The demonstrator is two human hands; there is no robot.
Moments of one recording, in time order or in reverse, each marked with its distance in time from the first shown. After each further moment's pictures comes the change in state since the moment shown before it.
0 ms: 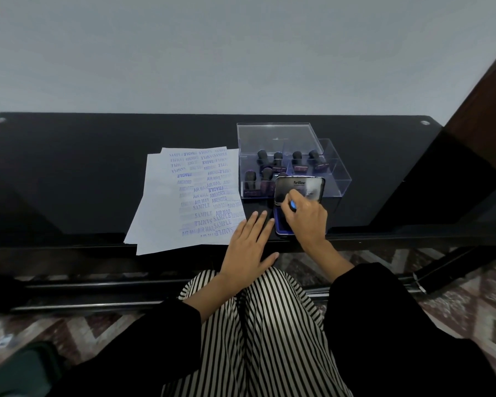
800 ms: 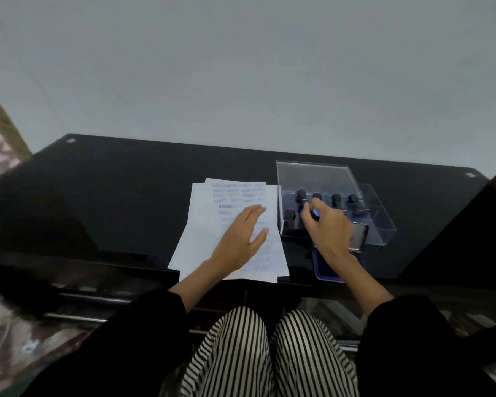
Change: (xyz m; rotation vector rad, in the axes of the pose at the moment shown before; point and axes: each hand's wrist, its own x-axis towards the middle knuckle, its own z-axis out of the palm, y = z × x) left_hand 0.021 -0.096 -0.075 -0.648 0.158 -0.167; right_hand 0.059 -0.053 -0.010 0.180 -0.099 0.061
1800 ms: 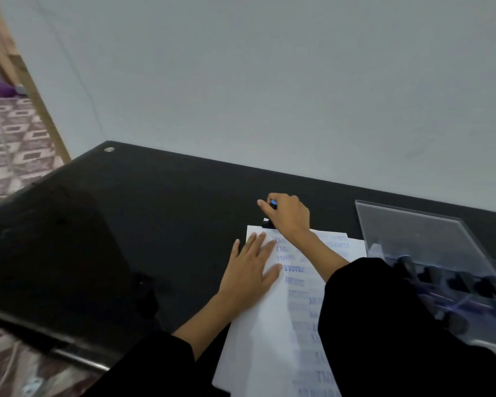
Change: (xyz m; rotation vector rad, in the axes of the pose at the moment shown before) left_hand 0.065 -0.169 -0.031 0.428 -0.212 -0.258; right_hand 0.146 -0.137 0.230 0.057 -0.489 -0.065
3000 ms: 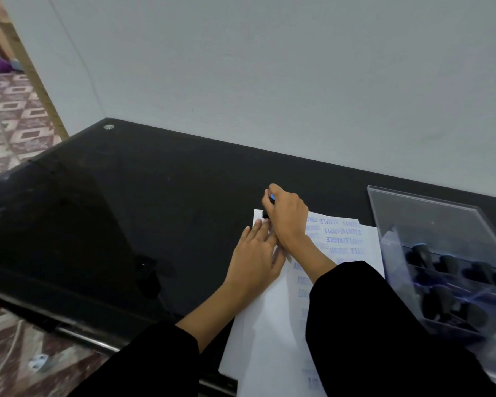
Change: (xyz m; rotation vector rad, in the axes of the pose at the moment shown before) left_hand 0.002 0.000 0.009 -0.088 0.160 -0.011; right_hand -0.016 -0.005 0.035 -0.032 0.079 0.020
